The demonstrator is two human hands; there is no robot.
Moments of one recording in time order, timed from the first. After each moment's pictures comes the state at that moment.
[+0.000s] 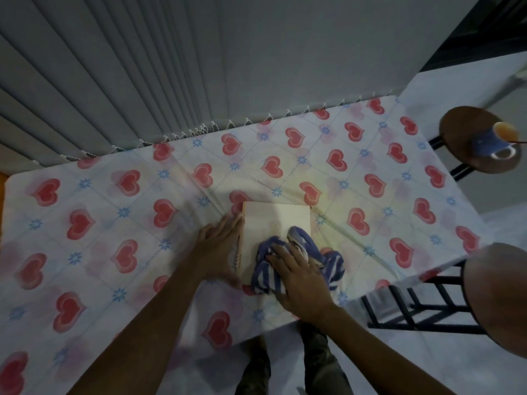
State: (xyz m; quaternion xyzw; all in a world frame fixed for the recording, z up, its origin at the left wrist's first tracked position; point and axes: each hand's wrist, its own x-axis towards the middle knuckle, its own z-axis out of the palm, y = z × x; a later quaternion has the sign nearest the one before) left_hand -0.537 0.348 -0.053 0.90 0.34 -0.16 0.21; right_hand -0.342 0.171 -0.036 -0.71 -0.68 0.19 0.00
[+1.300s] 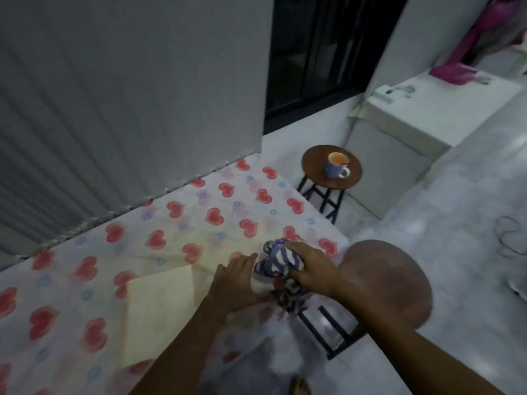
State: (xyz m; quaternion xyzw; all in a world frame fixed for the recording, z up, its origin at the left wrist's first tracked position) left_hand -0.246 0.187 0.069 0.97 0.20 0.06 0.13; right_hand -0.062 0.045 0.115 -0.80 -0.50 0.25 0.23
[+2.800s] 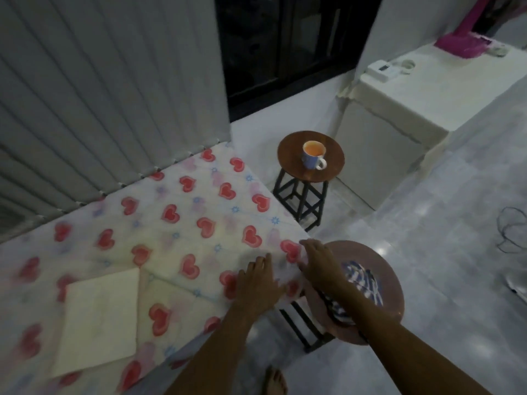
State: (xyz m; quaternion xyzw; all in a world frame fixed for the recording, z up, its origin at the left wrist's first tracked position) left_hand -0.061 0.073 0.018 0.91 0.33 -0.11 0.21; right_hand 0.101 -0.029 0.028 -0.88 -0.41 0.21 0.10
